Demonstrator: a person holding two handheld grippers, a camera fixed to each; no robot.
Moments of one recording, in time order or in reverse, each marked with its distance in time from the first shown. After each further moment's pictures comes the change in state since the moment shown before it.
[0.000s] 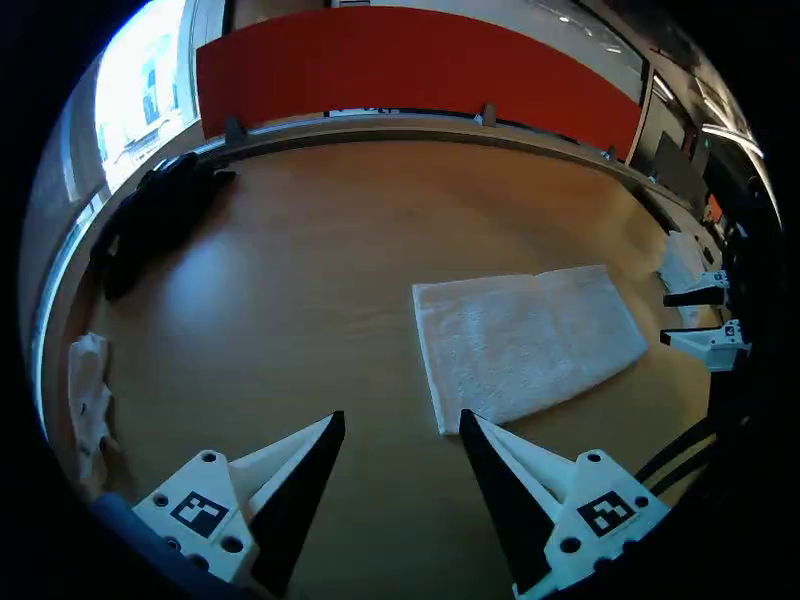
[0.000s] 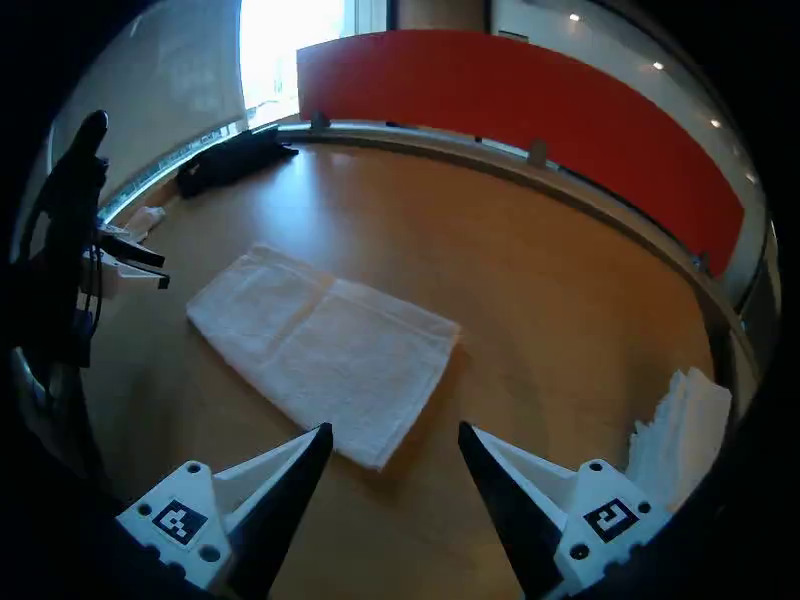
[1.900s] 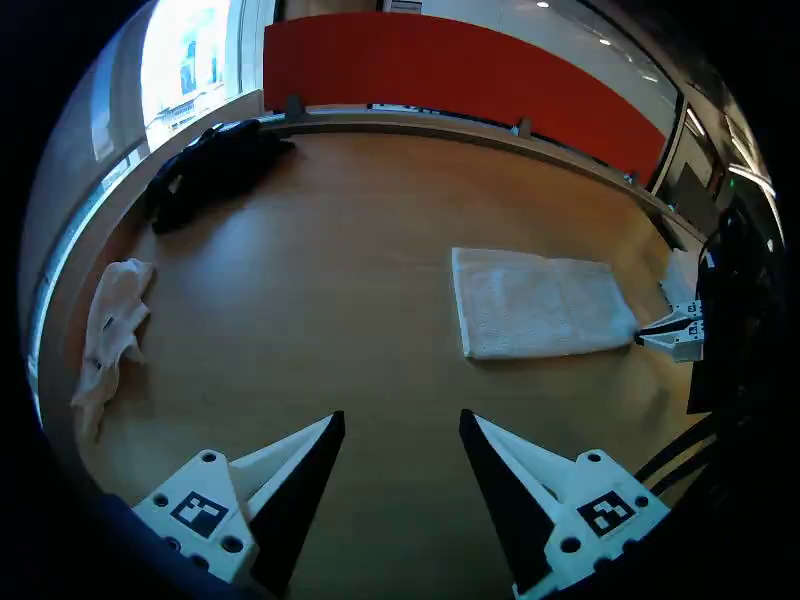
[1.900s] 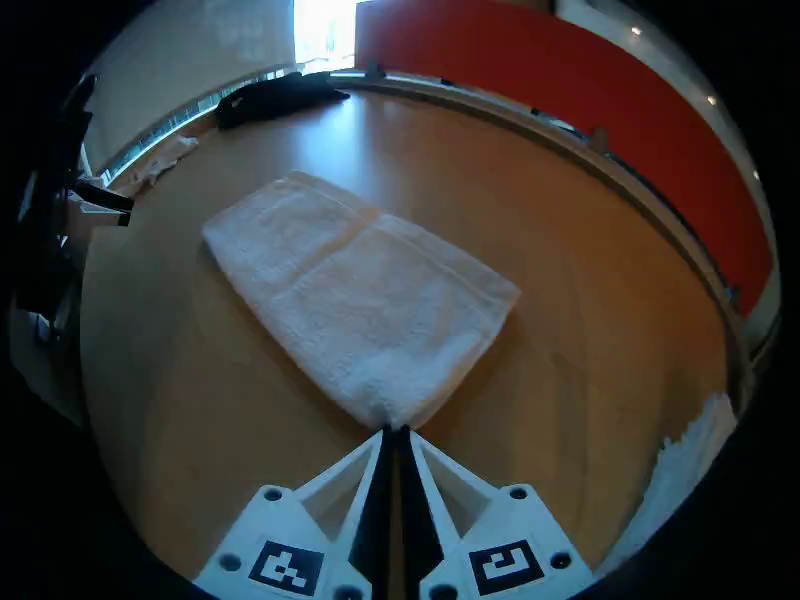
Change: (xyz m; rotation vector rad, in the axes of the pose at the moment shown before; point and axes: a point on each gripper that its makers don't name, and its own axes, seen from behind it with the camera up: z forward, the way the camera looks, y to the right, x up) left arm -0.055 -0.023 -0.069 0.059 -0.002 -0.134; right arm -0.034 -0.011 0.025 0.082 -0.120 -0.157
